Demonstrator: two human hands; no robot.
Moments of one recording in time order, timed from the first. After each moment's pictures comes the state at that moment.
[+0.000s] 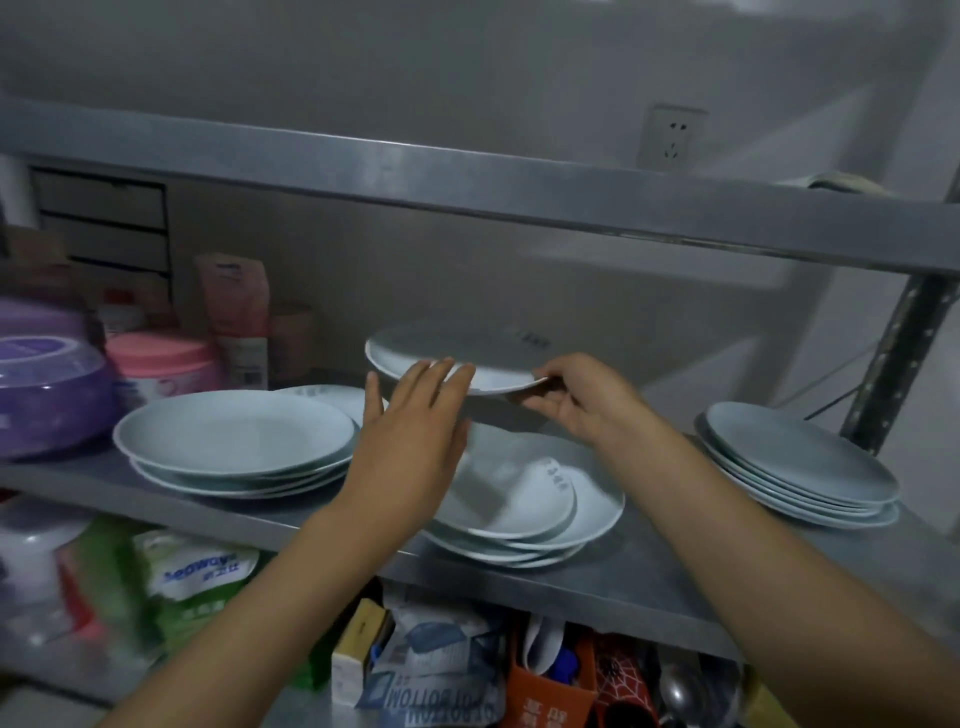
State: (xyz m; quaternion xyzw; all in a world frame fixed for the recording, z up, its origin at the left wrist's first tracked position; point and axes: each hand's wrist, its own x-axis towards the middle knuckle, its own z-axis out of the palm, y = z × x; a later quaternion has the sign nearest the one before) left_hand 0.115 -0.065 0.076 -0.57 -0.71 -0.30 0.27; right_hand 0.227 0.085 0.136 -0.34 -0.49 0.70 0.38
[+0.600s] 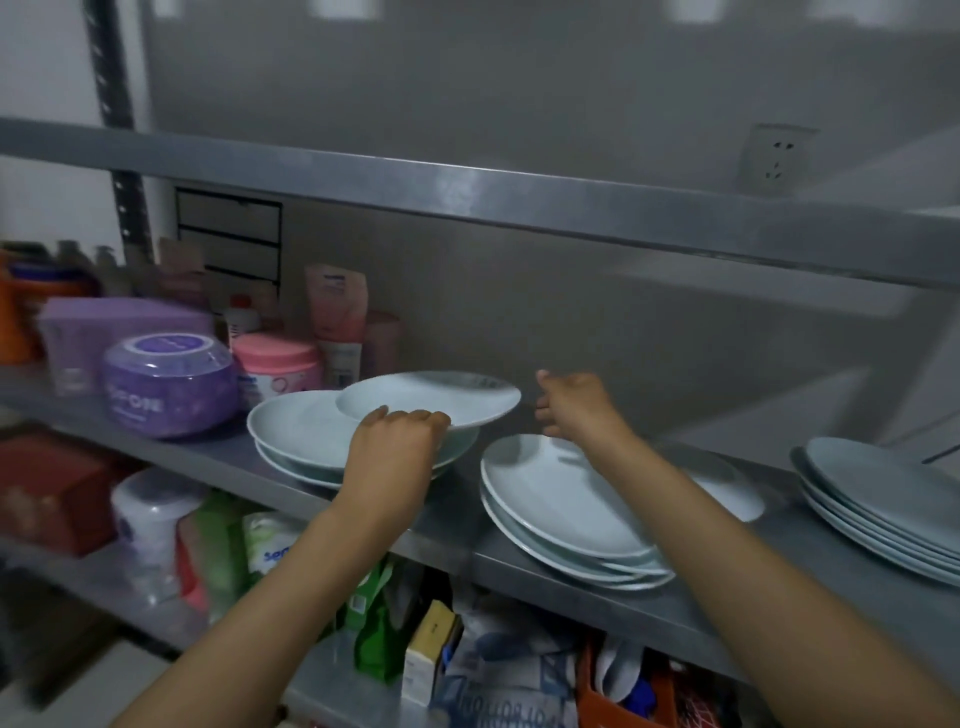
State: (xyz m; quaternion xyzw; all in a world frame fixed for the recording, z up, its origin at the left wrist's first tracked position) left_hand 0.045 -0.118 0.069 -0.50 -0.78 -0.16 0.33; right_hand 0.143 0.060 0.110 -0.37 -0.71 0.48 0.35
